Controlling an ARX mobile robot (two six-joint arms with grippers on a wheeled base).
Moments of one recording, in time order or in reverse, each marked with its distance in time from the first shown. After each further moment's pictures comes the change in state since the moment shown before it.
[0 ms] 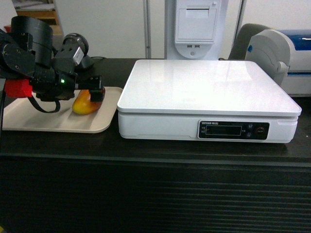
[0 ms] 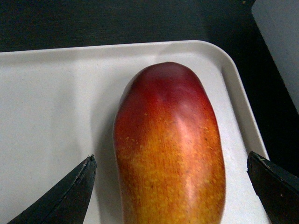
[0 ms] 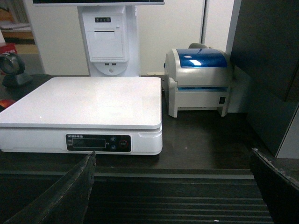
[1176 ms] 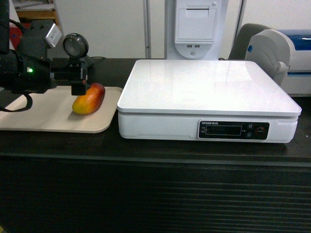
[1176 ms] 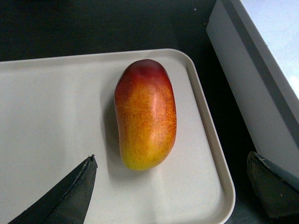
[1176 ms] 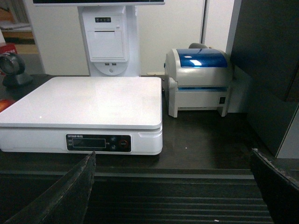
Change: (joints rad) left arm 0.008 -0.335 -0.394 0.151 0.011 0.006; right arm 0.000 0.000 0.000 0.000 0.000 0.000
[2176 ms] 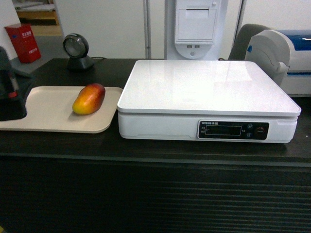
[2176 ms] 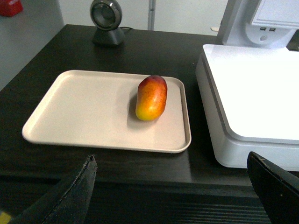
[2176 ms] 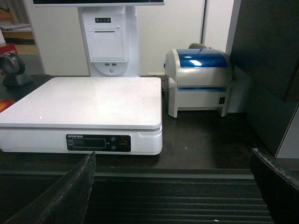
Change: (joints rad) left arm -0.161 -0.789 -0.798 0.314 -0.323 -0.167; right arm 0.000 0.000 0.000 0.000 0.000 0.000
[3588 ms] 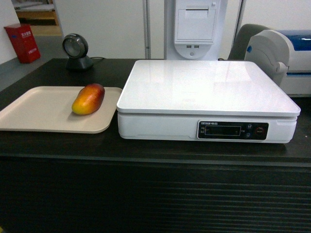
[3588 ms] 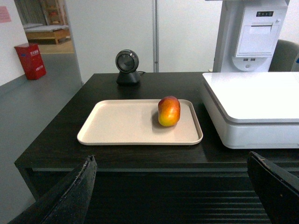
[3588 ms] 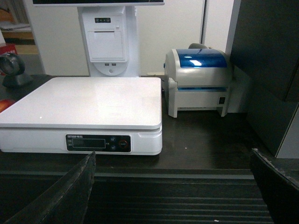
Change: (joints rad) left arm 0.189 -1.216 -0.404 -0.572 0.178 0.134; right arm 0.000 0.000 0.000 0.000 0.000 0.000
